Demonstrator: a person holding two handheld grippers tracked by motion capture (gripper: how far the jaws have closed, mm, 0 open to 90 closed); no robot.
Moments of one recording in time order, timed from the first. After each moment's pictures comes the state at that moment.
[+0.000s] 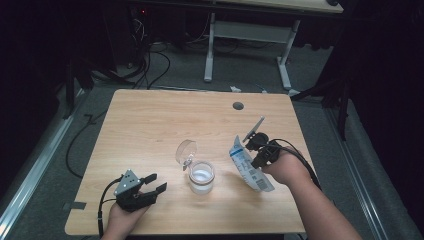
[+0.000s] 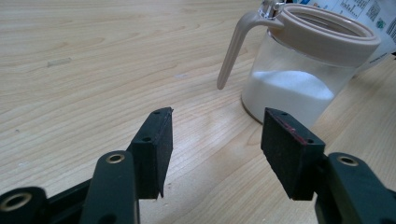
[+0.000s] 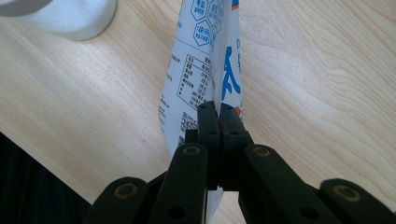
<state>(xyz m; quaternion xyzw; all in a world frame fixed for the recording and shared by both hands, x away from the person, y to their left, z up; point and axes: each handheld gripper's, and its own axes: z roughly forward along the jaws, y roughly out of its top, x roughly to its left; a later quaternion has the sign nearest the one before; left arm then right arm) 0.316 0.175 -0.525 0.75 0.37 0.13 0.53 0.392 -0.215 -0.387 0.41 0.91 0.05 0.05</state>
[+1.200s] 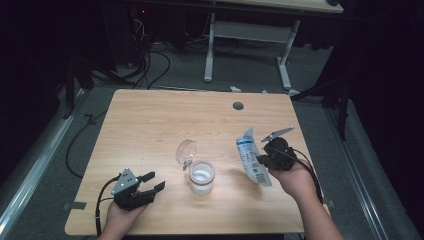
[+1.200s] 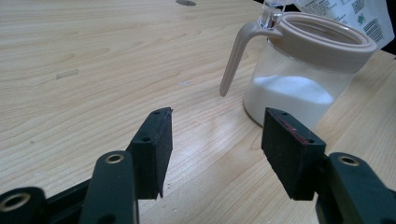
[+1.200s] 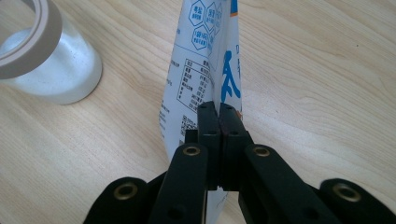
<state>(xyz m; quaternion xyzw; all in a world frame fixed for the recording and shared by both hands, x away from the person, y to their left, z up) 0.317 0.179 -0.518 0.76 0.35 0.15 0.53 0.366 -0.258 -0.399 0.46 0.85 0.22 0.13</state>
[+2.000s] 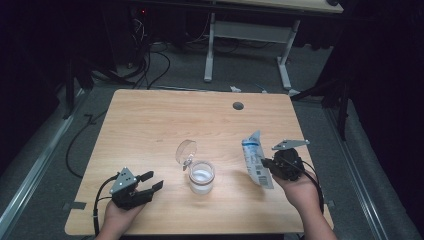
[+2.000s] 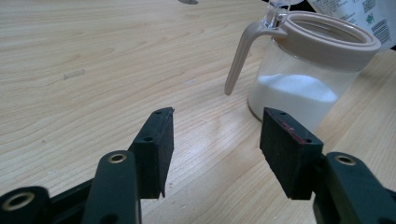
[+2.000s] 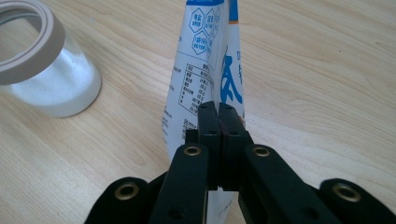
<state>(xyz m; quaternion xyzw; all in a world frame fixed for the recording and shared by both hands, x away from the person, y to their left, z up) 0.319 0.184 -0.516 0.76 0.35 0.15 0.52 0.341 -0.278 -0.412 0.47 0.82 0.29 0.17</state>
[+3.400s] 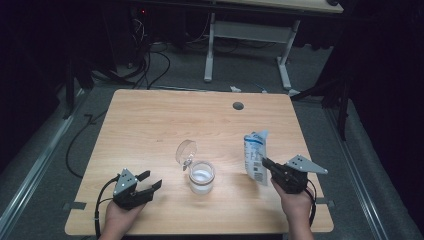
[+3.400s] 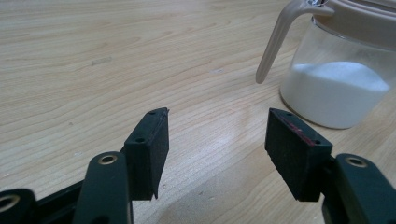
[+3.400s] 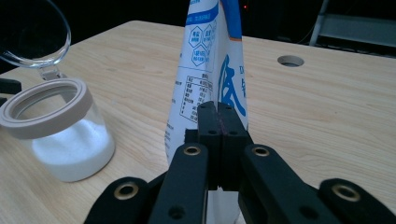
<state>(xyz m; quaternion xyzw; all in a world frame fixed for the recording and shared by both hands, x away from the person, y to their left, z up) 0.321 0.184 -0.532 0.75 0.38 0.18 0.50 0.311 -0.298 -0.453 0.43 0.72 0.49 0.25</state>
